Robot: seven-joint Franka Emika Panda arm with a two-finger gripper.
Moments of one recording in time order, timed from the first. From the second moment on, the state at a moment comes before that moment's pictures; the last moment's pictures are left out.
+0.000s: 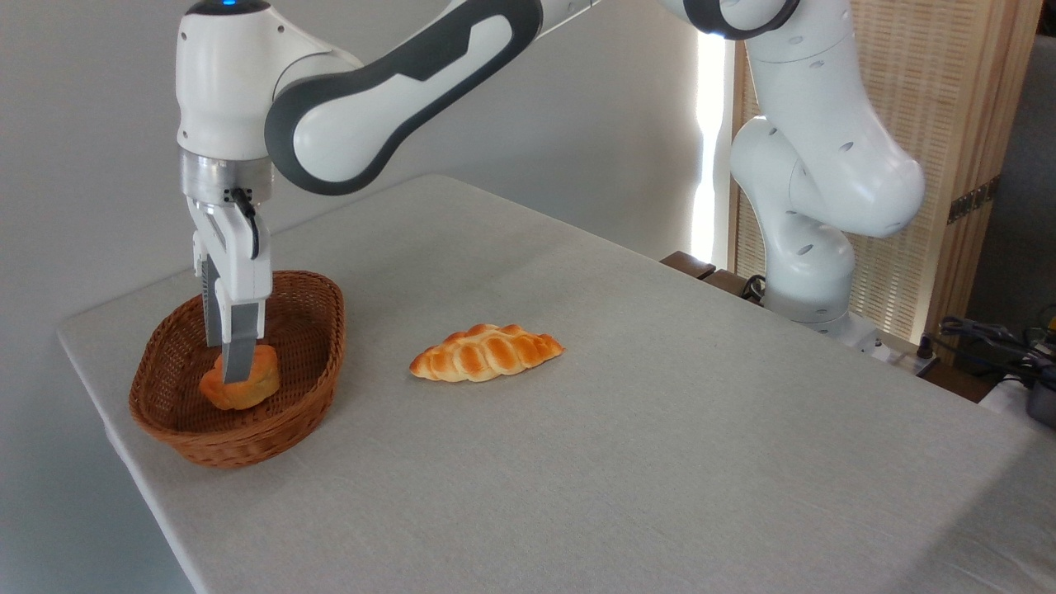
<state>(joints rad) -0.10 0.32 -0.32 -1.63 0.08 2.27 0.49</state>
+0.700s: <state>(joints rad) -0.03 0.01 -0.09 -1.61 -0.05 1.67 0.69</state>
